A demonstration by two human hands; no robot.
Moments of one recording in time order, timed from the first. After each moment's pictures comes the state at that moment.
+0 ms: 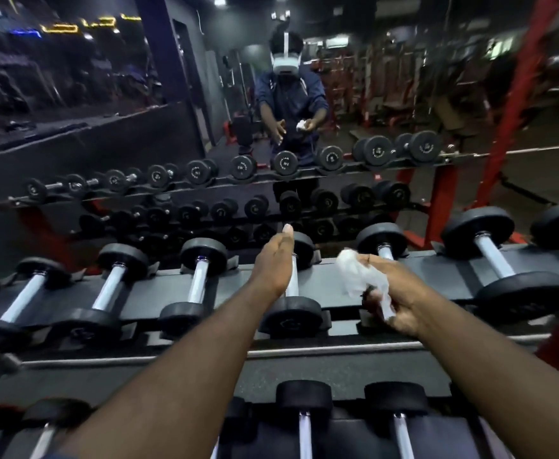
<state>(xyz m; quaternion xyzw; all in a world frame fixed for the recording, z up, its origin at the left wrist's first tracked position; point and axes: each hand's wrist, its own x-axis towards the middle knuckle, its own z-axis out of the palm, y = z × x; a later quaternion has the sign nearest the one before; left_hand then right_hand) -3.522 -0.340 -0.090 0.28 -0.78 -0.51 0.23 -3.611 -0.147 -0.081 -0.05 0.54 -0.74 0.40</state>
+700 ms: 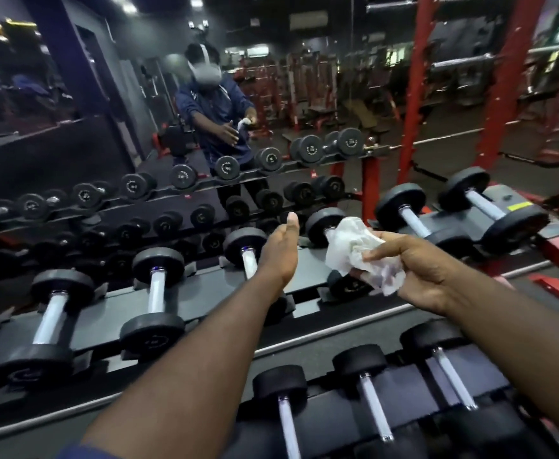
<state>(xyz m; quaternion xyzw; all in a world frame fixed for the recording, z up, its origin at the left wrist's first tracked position) -3.539 -0.273 -0.084 0.21 -0.79 -0.55 0.19 -3.574 -0.052 -0.052 -0.13 0.50 -0.78 0.36</state>
